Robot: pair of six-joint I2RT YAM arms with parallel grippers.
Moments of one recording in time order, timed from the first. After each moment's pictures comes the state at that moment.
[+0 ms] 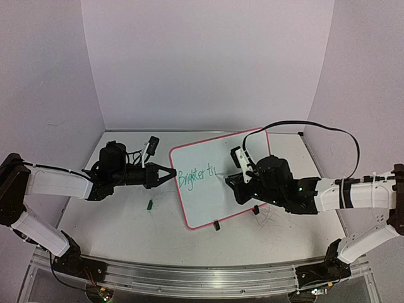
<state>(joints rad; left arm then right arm) -0.63 1.42 0.63 0.53 0.60 -0.44 0.97 1.37 0.77 0.14 0.24 0.19</state>
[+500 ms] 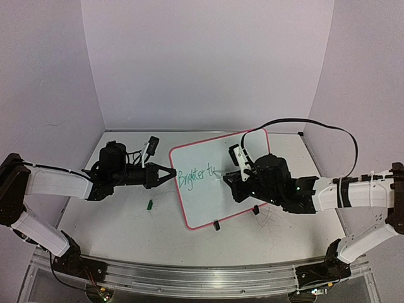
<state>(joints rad) -0.63 1.41 0.63 0.53 0.60 -0.44 0.98 1.39 0.79 0.17 0.25 0.18</state>
